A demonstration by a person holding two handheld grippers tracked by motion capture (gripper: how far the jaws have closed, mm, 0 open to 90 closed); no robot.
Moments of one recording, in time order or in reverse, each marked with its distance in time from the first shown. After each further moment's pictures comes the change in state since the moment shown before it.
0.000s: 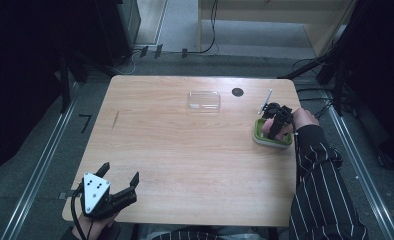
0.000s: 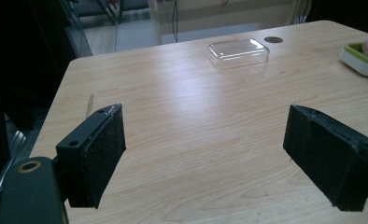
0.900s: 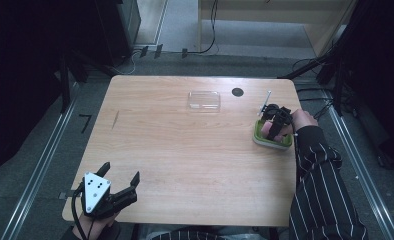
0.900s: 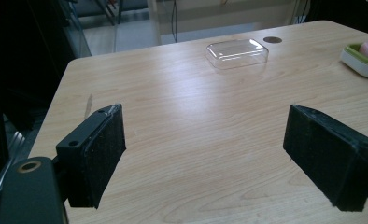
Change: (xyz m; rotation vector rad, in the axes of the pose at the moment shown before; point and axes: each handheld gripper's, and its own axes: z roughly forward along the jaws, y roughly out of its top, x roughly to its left) left arm -0.001 0.001 0.001 0.001 -0.002 0.003; right arm 0.002 0.000 0.003 -0.007 0.007 -0.027
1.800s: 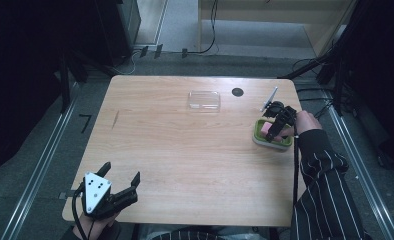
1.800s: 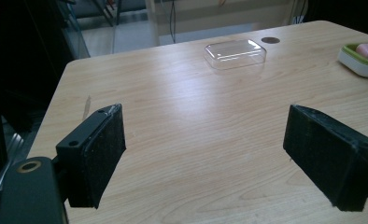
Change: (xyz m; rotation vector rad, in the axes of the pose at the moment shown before) left arm -0.001 0.000 0.000 -0.003 -0.007 0.004; right arm 0.018 -0.009 -0.033 -0.024 0.001 0.172
